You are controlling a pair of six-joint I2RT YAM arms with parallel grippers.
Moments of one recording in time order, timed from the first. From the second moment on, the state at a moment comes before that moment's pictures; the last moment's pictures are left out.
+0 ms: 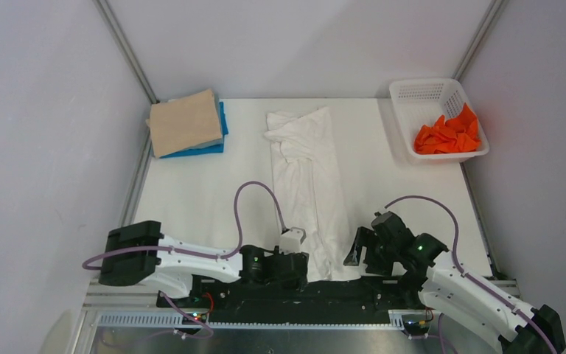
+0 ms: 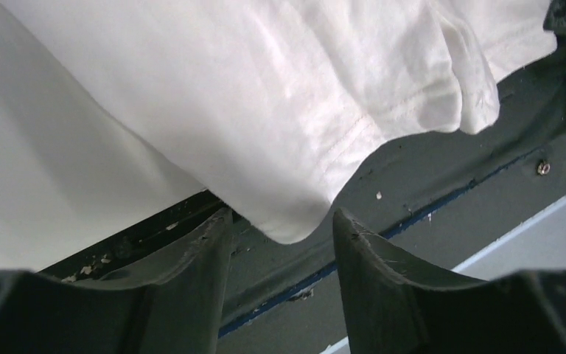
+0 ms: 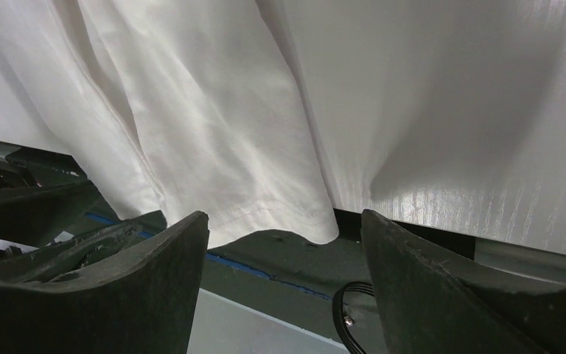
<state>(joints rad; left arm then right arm) -1.49 1.36 0.64 -0.30 -0.30 -1.12 0.69 0.65 0.37 -0.78 -0.16 0.96</state>
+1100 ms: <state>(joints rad) -1.57 1.25 0.64 -0.47 -0.30 -1.22 0.80 0.67 0.34 -0.82 -0.24 0.97</state>
